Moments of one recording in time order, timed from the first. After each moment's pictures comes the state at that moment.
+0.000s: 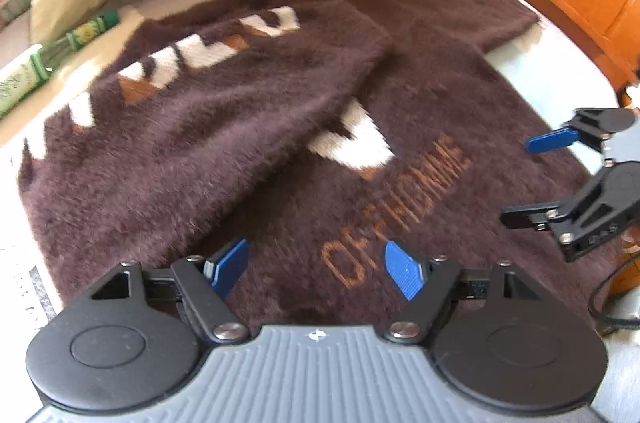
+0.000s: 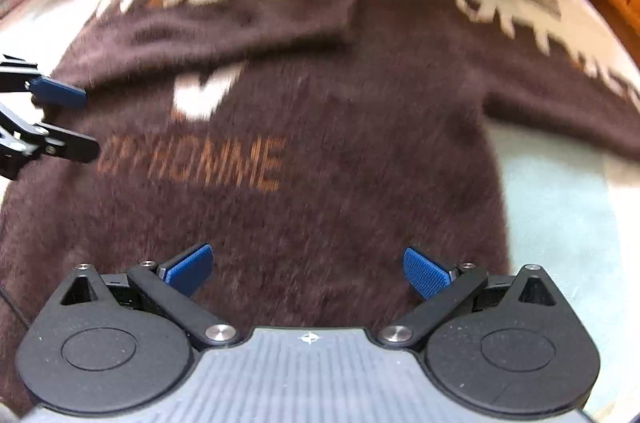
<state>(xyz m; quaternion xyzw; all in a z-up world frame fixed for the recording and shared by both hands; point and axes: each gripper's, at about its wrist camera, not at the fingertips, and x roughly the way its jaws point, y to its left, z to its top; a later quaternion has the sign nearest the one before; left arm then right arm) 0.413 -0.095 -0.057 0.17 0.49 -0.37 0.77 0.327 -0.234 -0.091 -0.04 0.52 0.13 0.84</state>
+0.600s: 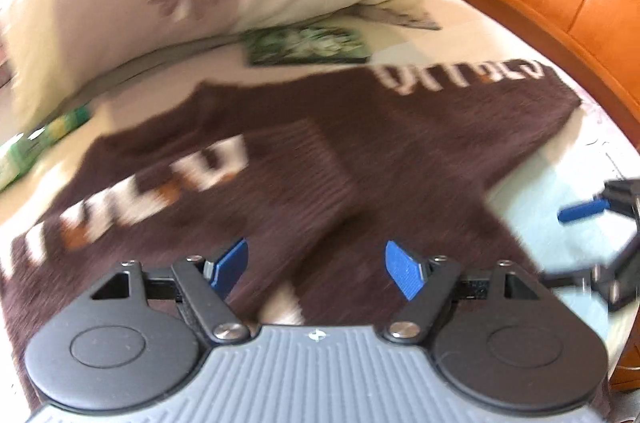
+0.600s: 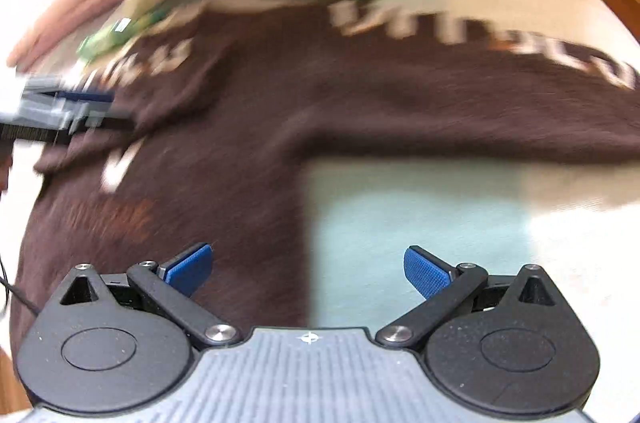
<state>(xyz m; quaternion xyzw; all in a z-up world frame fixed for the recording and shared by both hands) 0.440 -0.242 -0.031 0.15 0.45 -0.33 0.81 0.383 -0.401 -0.081 0.07 0.52 0.16 0.84</state>
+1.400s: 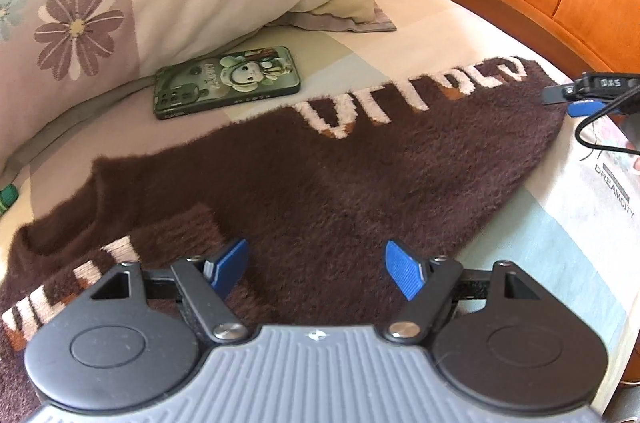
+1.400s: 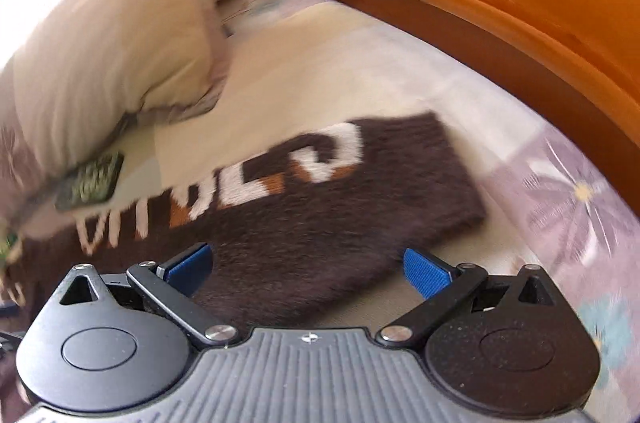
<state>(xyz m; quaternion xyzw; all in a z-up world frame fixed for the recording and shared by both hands) 0.459 -0.342 -0.042 0.19 0.46 -0.36 0.79 0.454 -0.610 -0.104 0.22 0.44 -0.04 0.87</state>
